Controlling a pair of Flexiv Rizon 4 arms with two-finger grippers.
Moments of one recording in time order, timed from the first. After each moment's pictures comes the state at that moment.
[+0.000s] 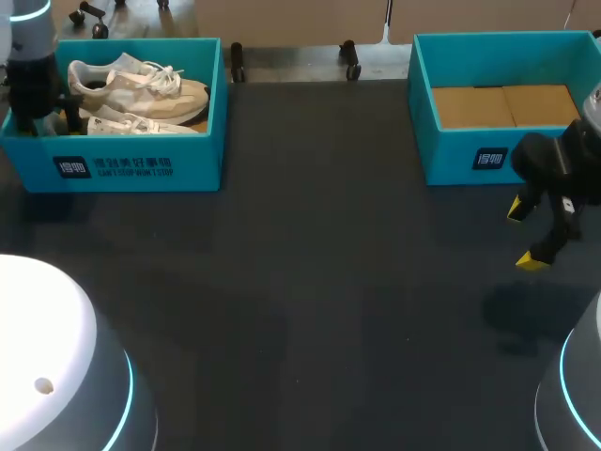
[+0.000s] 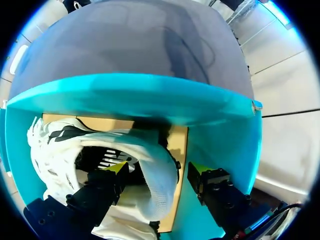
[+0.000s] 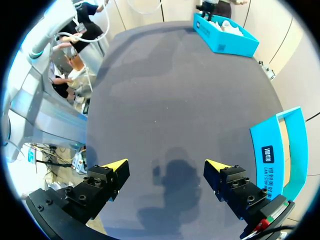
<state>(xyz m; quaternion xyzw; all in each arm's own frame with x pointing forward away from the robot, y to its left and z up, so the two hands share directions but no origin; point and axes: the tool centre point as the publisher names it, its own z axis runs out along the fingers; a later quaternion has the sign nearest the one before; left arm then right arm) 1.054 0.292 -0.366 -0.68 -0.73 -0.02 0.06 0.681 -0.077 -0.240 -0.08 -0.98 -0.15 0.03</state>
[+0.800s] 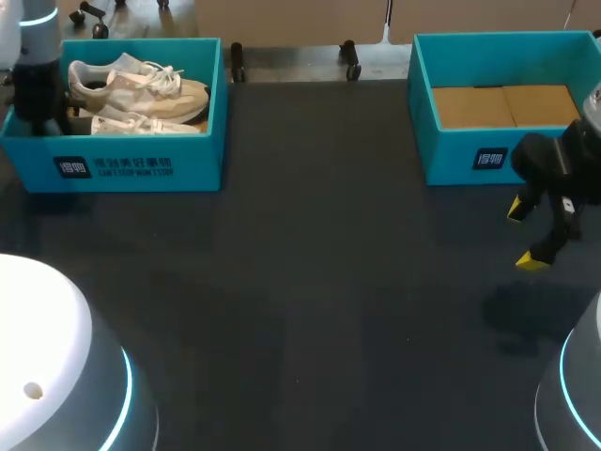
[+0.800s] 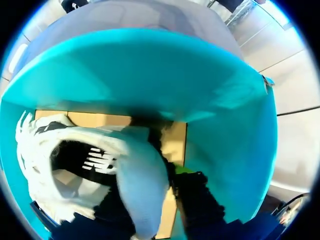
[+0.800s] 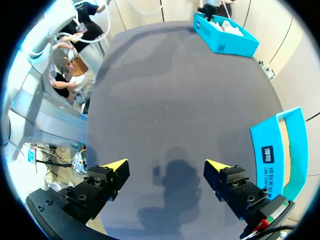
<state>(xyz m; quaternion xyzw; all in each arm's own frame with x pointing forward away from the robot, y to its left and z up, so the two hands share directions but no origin) 1.062 0.298 -0.386 -0.68 -0.73 -0.01 0.08 0.681 -0.077 -0.240 -0.08 -0.98 -0.15 0.03</state>
